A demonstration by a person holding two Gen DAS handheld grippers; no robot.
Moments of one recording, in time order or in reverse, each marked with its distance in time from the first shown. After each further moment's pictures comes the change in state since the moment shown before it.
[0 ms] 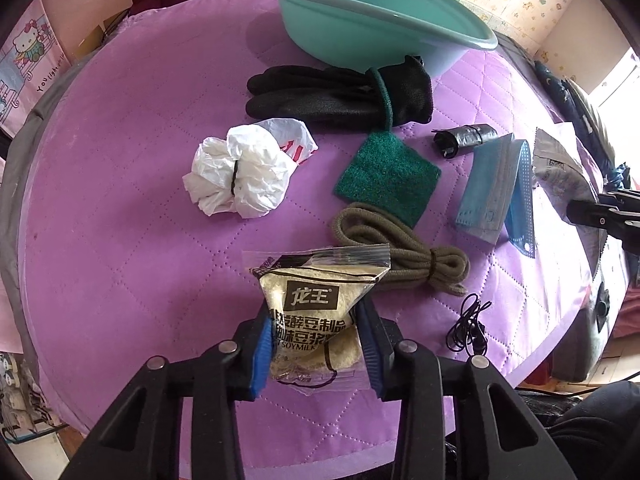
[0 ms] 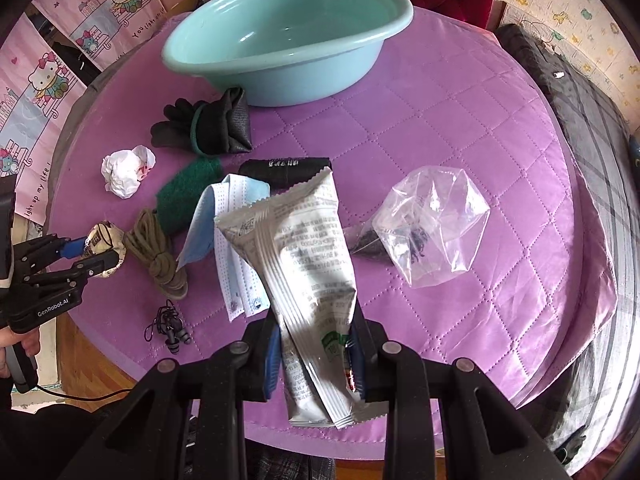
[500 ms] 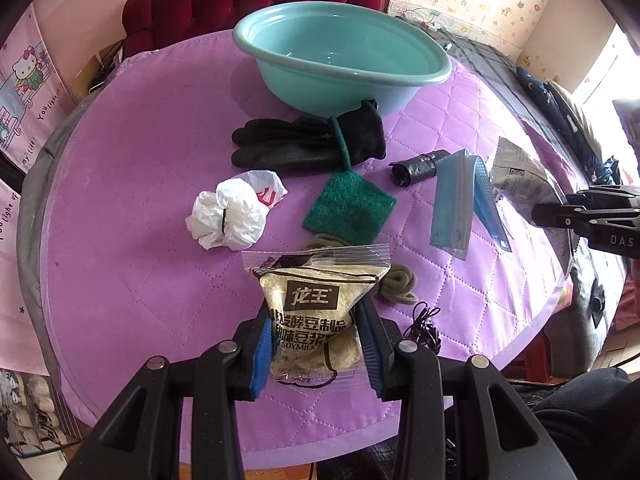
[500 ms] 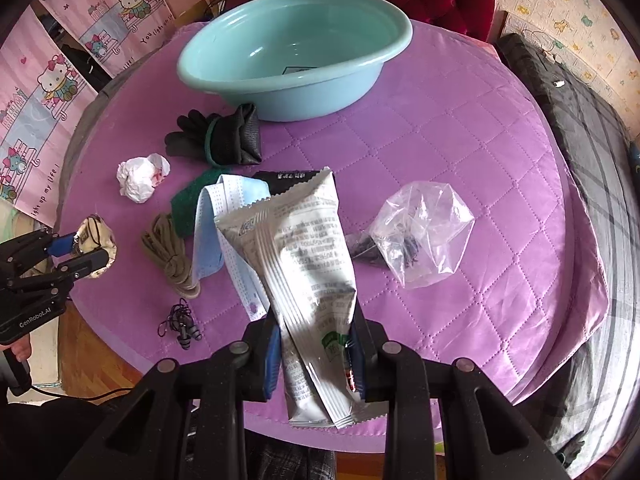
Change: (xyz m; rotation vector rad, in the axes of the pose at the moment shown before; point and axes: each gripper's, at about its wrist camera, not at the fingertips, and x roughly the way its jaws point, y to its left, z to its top) left arm -0.055 -0.012 -0.003 0.052 -0.082 -0.008; right arm -0.027 -0.002 -0.005 -0.020 -0.040 0.004
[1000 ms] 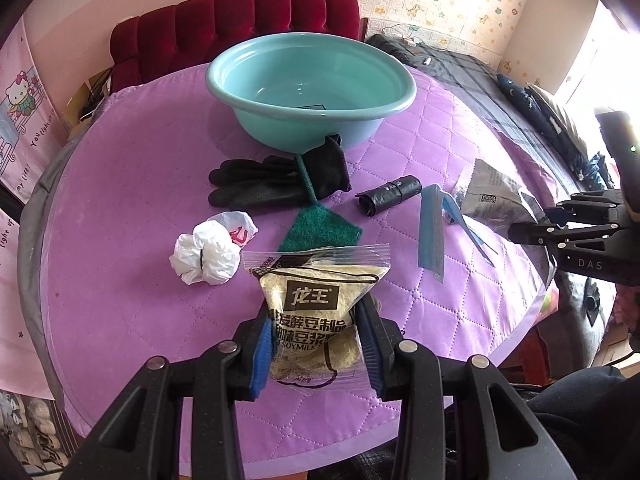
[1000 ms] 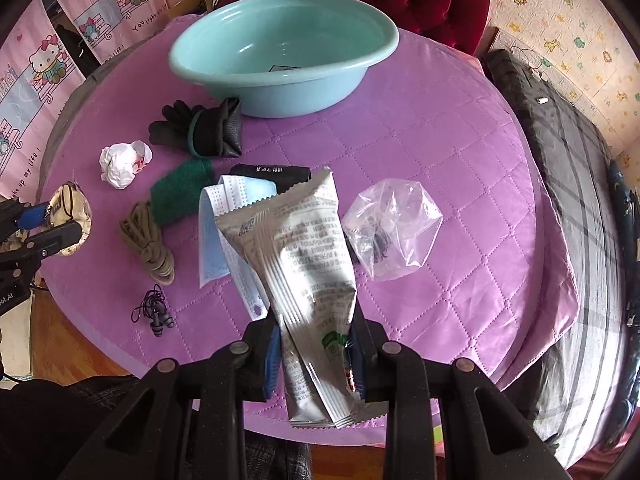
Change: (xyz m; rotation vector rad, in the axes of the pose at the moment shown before) left arm -0.022 -0.024 0.010 0.047 -0.085 -0.025; right arm -0.007 0.001 -0.008 -0.043 0.001 -0.119
